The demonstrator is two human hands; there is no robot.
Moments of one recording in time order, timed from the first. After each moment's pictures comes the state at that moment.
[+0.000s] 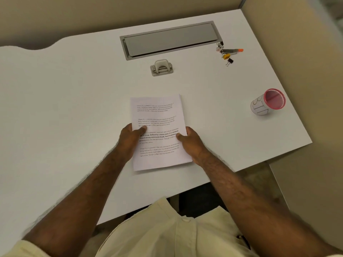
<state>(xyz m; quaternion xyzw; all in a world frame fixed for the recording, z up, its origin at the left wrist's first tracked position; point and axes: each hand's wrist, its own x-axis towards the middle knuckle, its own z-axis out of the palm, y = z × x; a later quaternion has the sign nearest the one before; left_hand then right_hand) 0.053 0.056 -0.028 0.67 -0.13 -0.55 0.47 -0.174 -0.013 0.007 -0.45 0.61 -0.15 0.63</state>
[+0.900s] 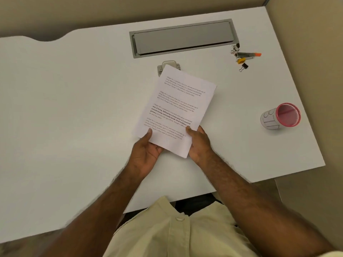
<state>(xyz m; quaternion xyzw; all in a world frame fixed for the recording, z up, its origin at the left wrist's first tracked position) -0.022 0.050 0.008 0.36 0.12 -0.63 0.68 -0.174 -0.063 0.003 -0.17 0.57 -0.28 0.76</state>
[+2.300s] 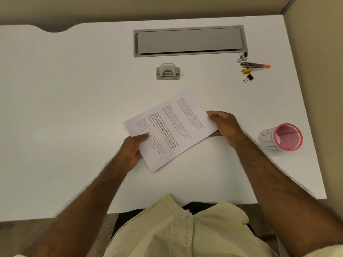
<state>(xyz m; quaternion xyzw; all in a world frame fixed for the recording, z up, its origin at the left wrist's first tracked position) -0.029 0.013 -0.016 0.62 0.11 -0.54 0.55 -0.261 -0.230 -0.007 -0.49 0.59 -0.09 0.63</state>
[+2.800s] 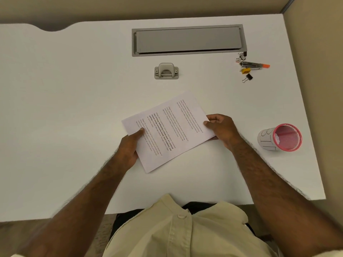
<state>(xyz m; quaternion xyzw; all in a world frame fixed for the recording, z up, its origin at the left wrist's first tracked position) -0.027 0.008 -0.024 0.63 0.13 -0.52 0.57 -0.265 -0.221 -0.016 -0.52 0.59 -0.08 0.61</state>
